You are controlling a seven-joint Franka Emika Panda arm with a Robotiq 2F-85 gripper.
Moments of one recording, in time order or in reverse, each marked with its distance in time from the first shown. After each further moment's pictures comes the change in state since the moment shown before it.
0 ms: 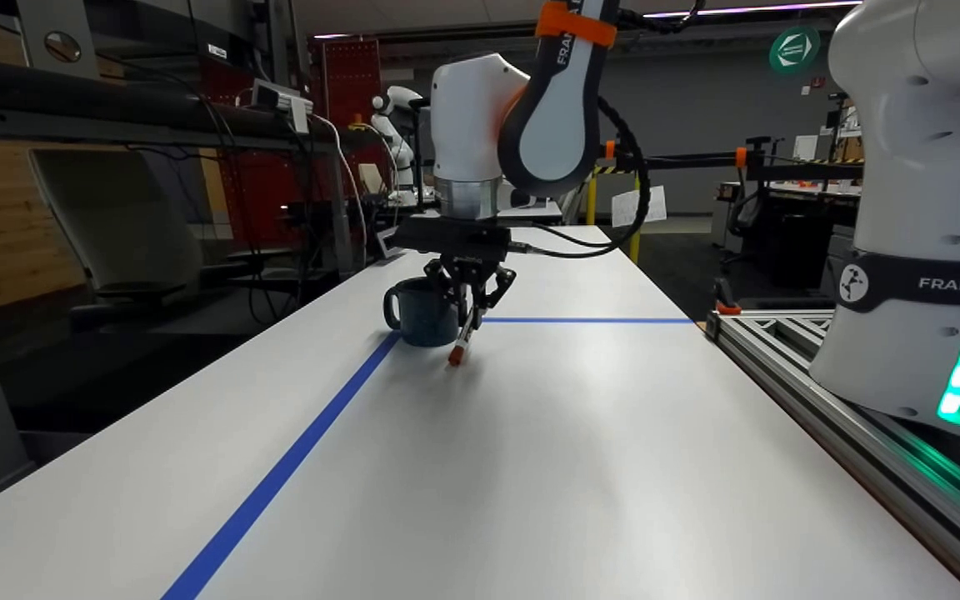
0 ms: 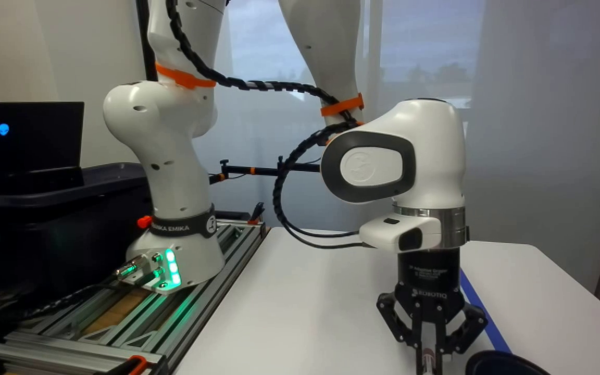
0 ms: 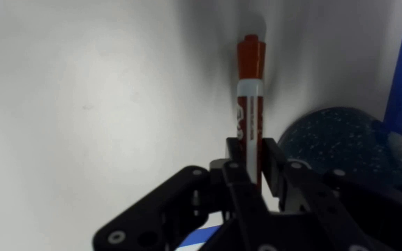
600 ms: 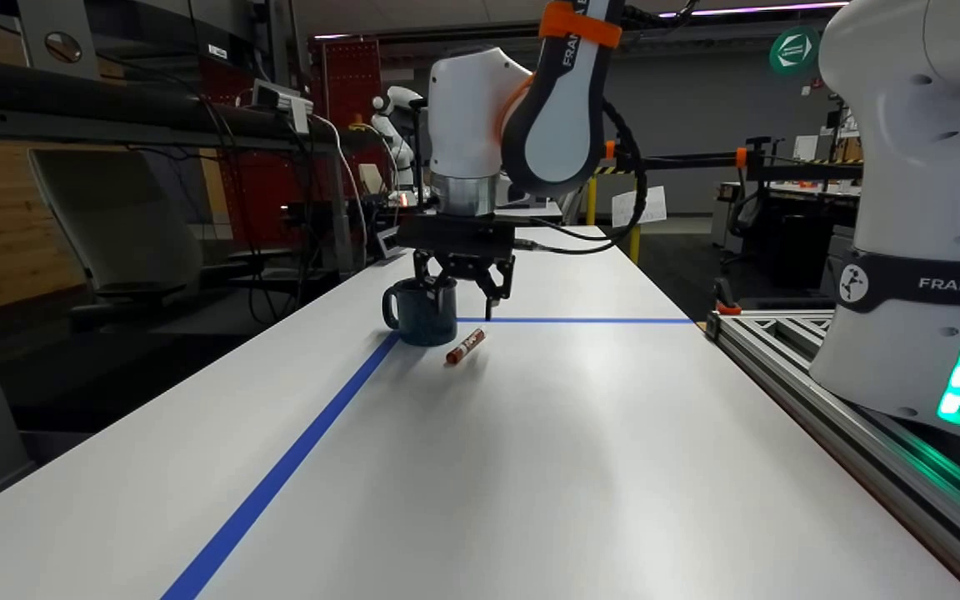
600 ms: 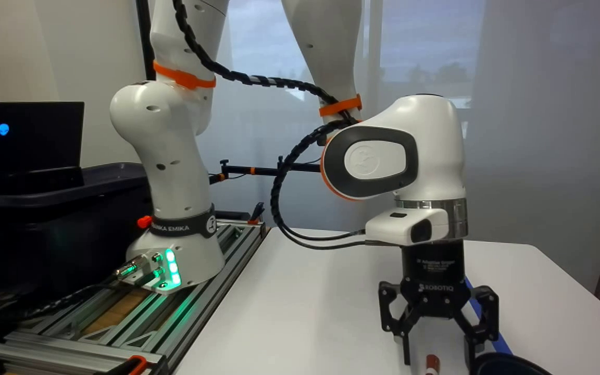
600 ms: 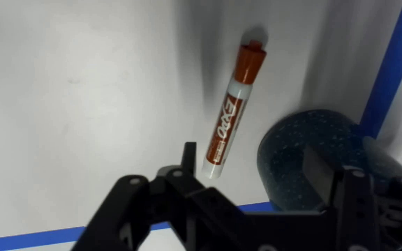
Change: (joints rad) arm 0.143 0.006 -0.130 -0.001 -0.035 0.029 -0.064
